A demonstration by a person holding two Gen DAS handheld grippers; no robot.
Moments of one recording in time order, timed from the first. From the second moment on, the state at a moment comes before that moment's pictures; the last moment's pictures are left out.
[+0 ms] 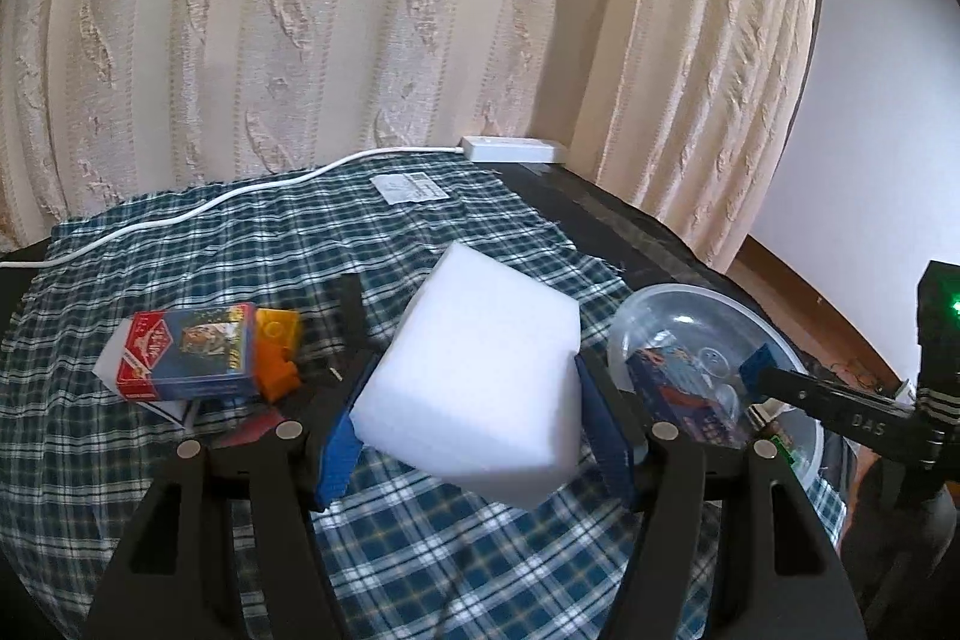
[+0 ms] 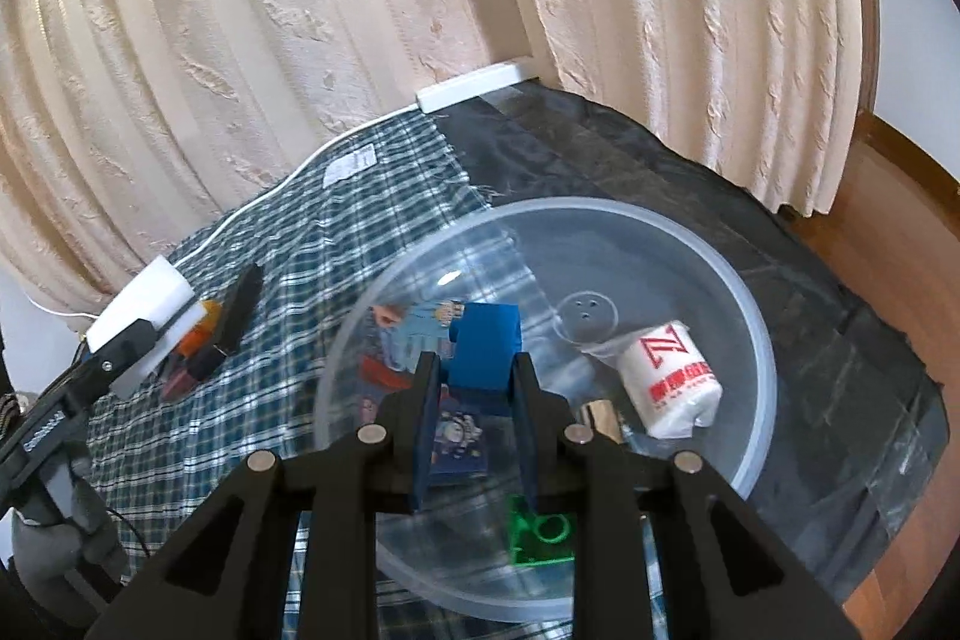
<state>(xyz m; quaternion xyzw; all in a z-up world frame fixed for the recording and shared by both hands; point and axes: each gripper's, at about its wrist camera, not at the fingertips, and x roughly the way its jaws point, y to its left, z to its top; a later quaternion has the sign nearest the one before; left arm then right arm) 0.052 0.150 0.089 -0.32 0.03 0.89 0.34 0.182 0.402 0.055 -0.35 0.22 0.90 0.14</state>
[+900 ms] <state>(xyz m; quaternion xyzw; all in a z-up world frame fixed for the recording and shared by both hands) 0.078 0.185 0.090 -0.33 0.05 0.87 0.36 0.177 0.419 0.037 -0.36 0.25 0.89 0.13</state>
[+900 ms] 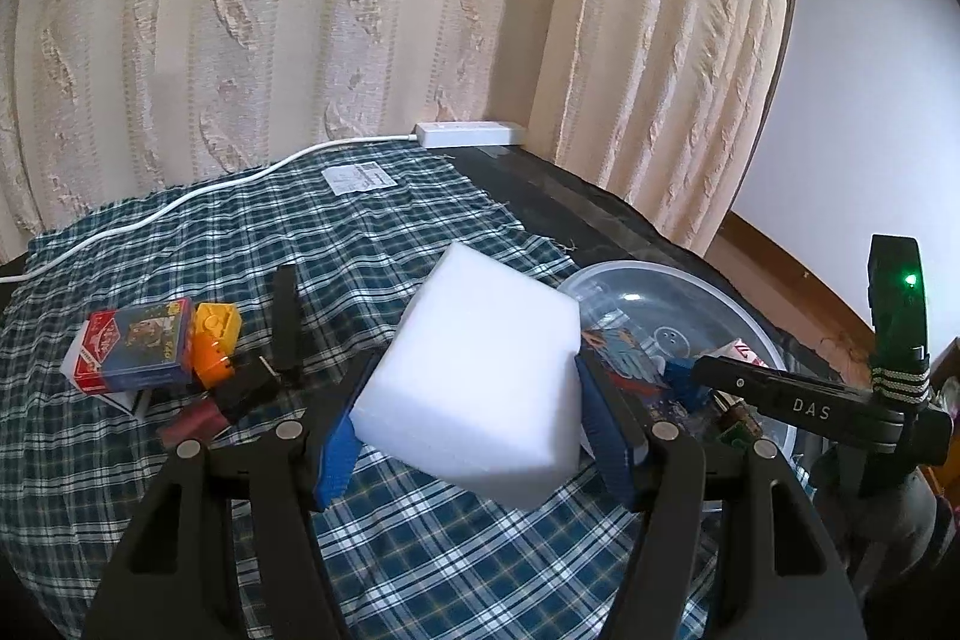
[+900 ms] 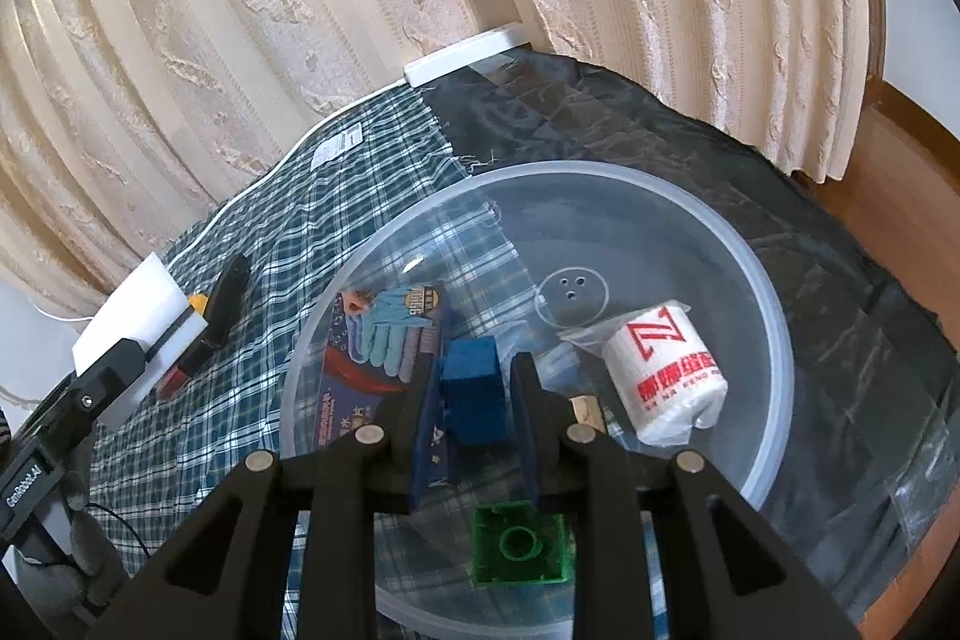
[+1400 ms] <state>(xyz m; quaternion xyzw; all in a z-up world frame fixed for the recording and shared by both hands) 0.085 0.227 0.084 -0.33 0.07 0.85 0.39 0.191 0.424 0.051 -0.34 0.25 0.90 0.12</state>
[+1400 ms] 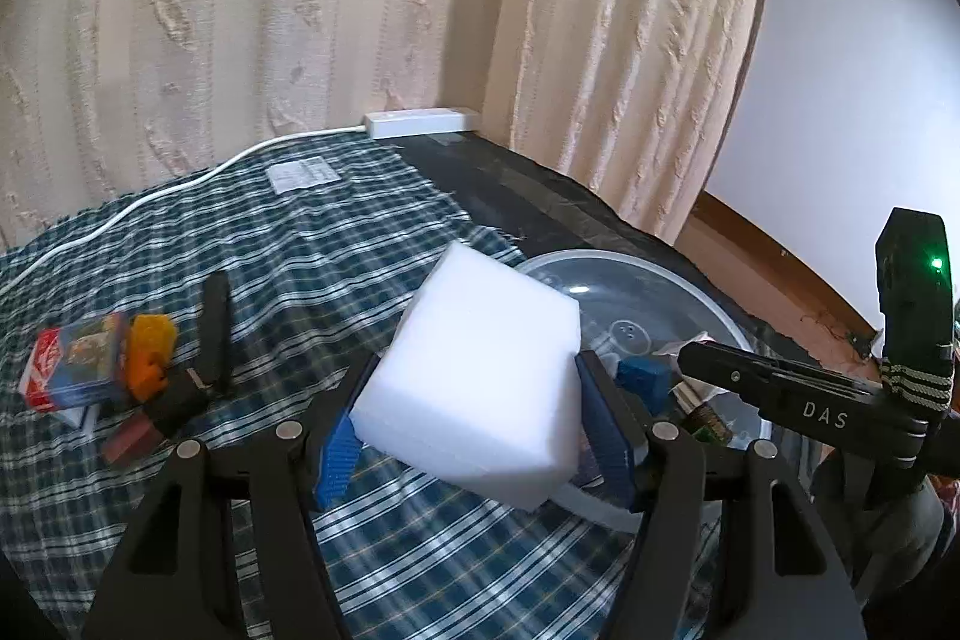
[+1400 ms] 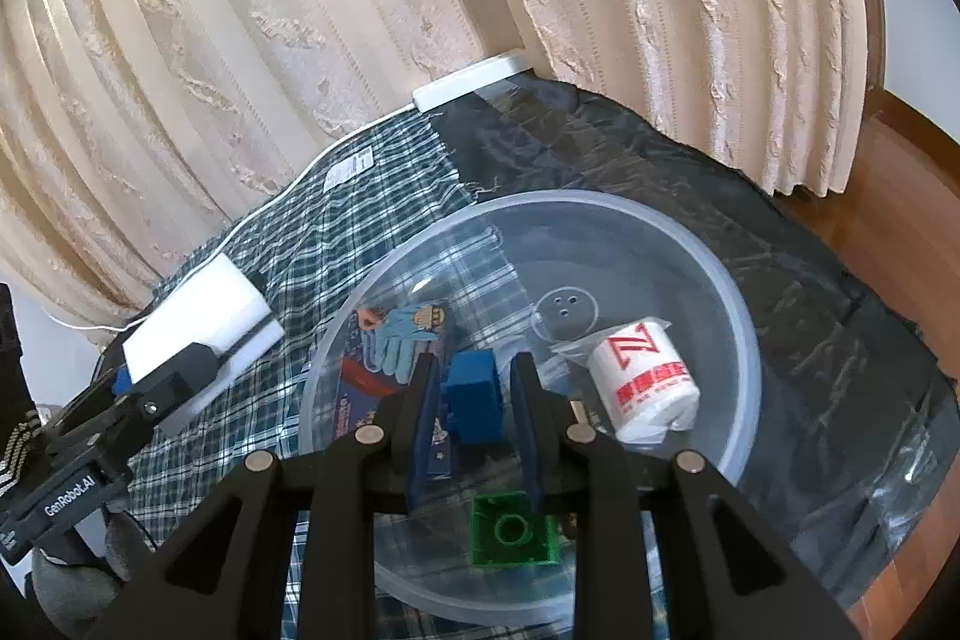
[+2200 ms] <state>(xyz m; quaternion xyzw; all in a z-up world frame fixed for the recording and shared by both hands) 0.067 0.306 0.060 -0.38 0.07 0.81 0.43 0.198 0.444 0.050 -0.33 0.27 0.90 0.11</state>
